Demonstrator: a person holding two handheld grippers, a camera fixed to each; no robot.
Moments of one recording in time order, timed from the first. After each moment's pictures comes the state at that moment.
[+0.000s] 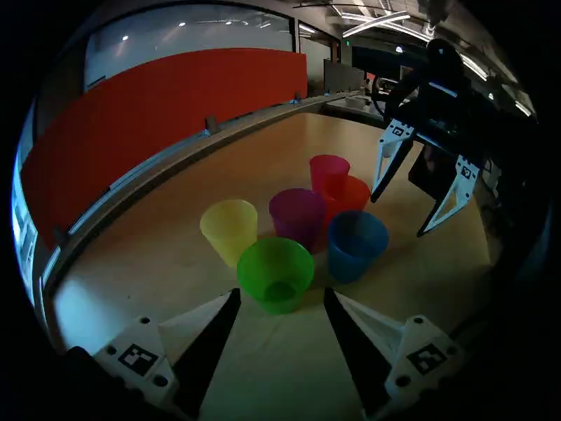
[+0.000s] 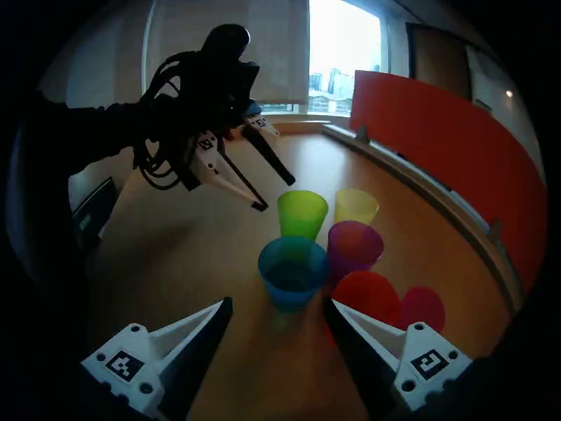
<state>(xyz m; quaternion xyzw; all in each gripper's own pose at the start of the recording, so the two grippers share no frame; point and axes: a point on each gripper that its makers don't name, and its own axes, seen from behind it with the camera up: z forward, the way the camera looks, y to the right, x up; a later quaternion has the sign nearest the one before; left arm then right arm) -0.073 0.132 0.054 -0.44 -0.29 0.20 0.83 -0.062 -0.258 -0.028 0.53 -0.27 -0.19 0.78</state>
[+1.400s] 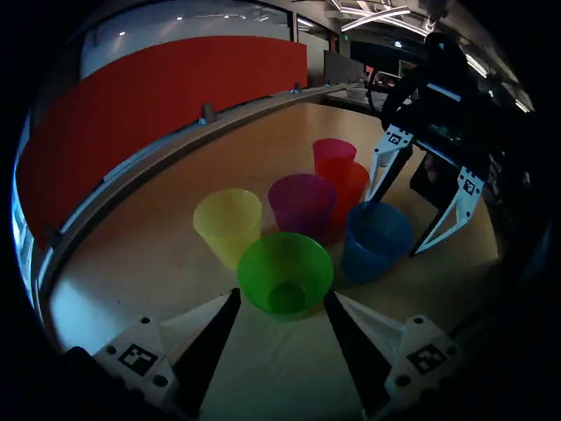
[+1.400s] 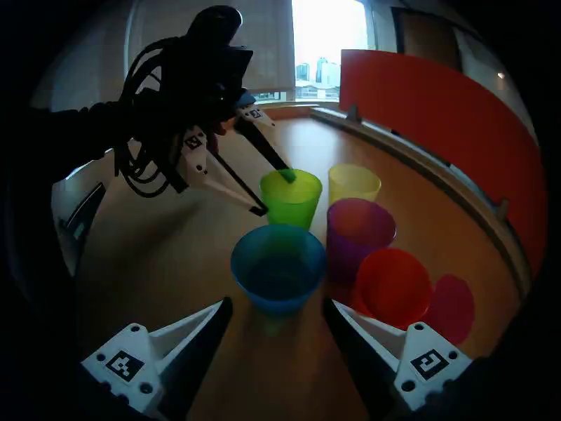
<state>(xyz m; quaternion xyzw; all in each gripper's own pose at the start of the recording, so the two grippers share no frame) -0.102 0.144 0.078 -0.45 -0.30 0.20 0.82 -0.101 -0.280 -0.003 0.51 -0.30 -0.17 0.79</state>
